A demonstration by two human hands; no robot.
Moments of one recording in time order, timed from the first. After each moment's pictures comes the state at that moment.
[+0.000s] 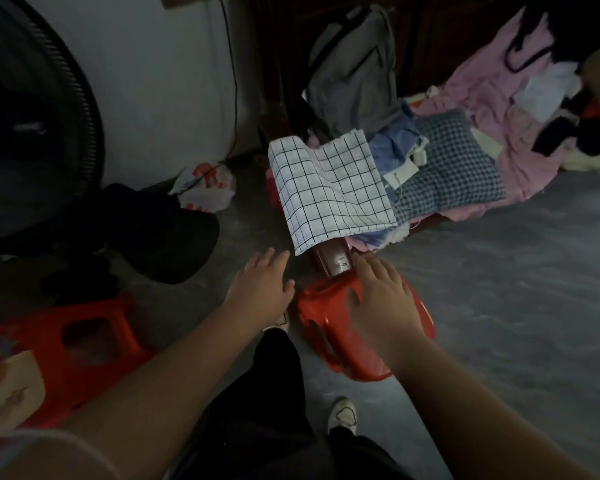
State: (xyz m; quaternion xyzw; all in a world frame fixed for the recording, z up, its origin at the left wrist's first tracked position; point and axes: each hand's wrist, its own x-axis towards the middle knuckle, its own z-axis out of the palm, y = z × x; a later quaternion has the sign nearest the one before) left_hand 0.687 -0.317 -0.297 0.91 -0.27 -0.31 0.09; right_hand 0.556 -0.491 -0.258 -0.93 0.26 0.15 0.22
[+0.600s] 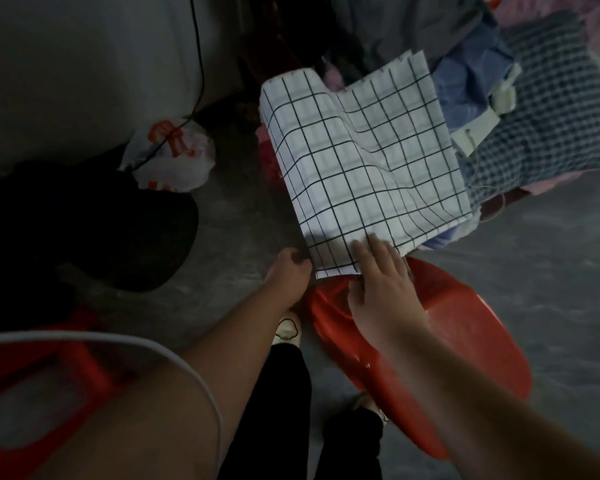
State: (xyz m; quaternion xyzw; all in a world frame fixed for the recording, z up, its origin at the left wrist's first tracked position) left_hand 0.813 -0.391 -0.620 0.80 0.10 -0.48 0.36; right_hand 0.697 -0.510 -0.518 -0.91 0.27 0.17 0.25
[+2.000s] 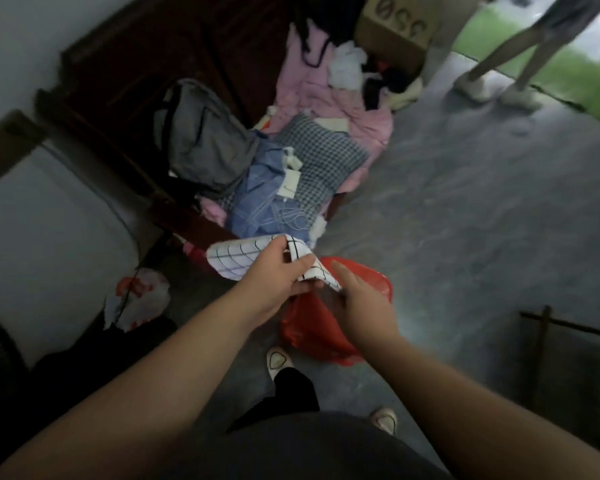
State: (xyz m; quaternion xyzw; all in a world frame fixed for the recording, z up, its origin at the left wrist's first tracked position) left_hand 0.678 -0.436 -0.175 0.57 -0.16 -0.60 0.54; right_hand 0.504 -0.468 -0.224 -0.81 0.50 -0.07 0.28
